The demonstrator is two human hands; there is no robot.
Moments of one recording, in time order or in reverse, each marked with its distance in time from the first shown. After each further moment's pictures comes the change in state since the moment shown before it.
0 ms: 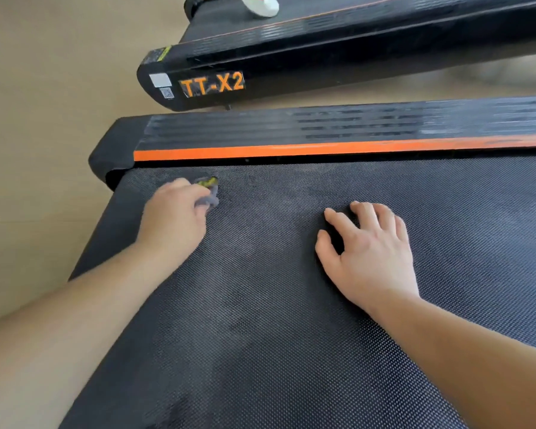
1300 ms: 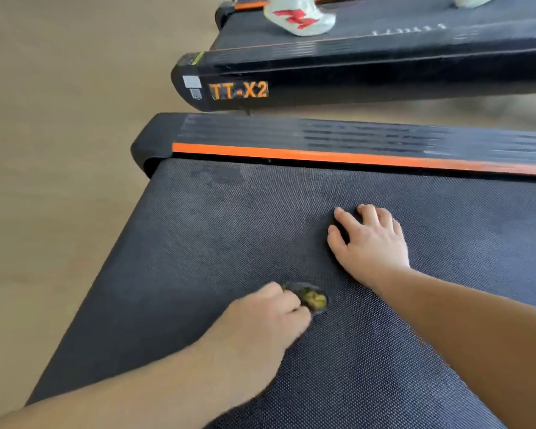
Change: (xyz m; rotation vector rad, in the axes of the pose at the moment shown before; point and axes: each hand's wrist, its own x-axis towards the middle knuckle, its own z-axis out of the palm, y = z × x) left_hand -0.161 0.087 -0.043 -0.107 -0.357 0.545; right_hand 0.008 -0.004 -0.023 -0.065 -0.299 0.005
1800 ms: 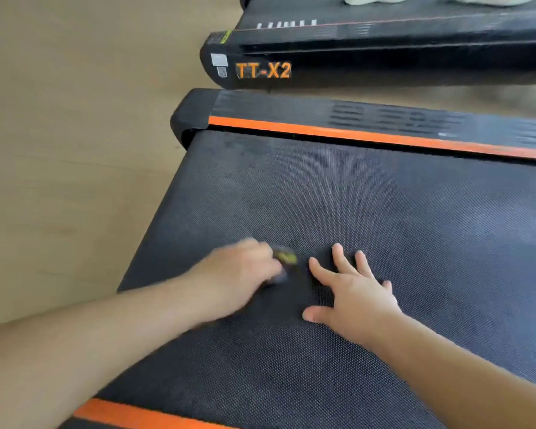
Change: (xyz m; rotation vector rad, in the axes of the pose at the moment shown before) left_hand -0.071 -0.041 -0.023 -0.013 -0.100 -0.016; right_hand -0.157 -0.068 -0.048 0.027 -0.631 -0.111
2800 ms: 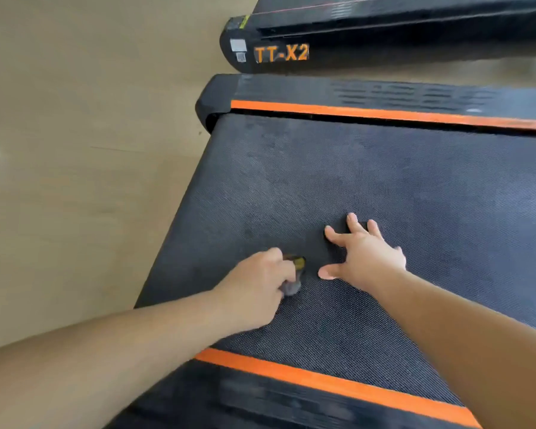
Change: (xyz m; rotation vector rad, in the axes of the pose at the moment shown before) left_hand -0.053 0.070 0.002 -0.216 -0.009 -0.213; right_hand 0.000 -0.005 -0.001 0.038 0.041 0.059
